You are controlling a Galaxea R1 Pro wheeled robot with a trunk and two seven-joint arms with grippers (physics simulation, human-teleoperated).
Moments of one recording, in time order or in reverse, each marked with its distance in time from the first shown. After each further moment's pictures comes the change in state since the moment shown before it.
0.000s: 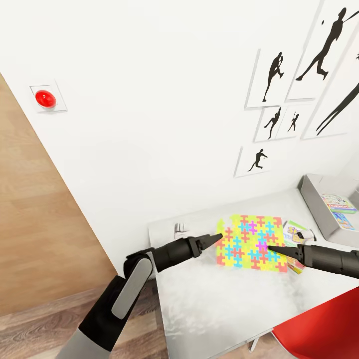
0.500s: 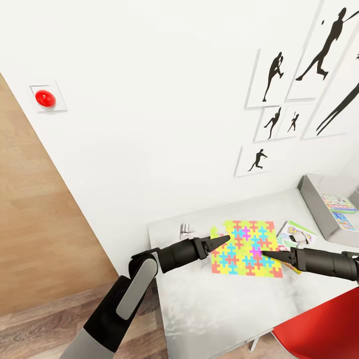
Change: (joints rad) left arm -0.006 -0.023 -0.030 0.006 0.008 0.000 -0.022; right arm 0.006 0.004 0.059 -0.009 0.001 0.000 0.000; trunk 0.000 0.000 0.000
